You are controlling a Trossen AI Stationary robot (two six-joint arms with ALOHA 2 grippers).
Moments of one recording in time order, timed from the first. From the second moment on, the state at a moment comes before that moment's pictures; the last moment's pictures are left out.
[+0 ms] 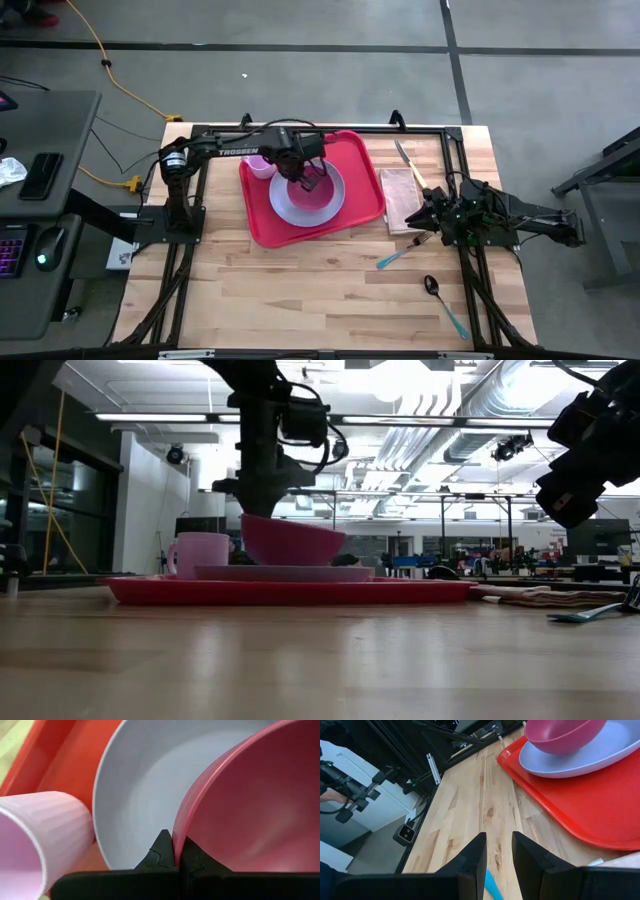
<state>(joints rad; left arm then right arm) 0.33 1.87 1.53 -1.07 -0.14 -0.59 -0.20 0.05 0.11 -0.36 -0.41 0.47</state>
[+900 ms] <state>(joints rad) 0.33 1.87 1.46 -1.03 -0.17 -0.57 -0.20 0.05 0.11 -0.35 -0.41 0.48</state>
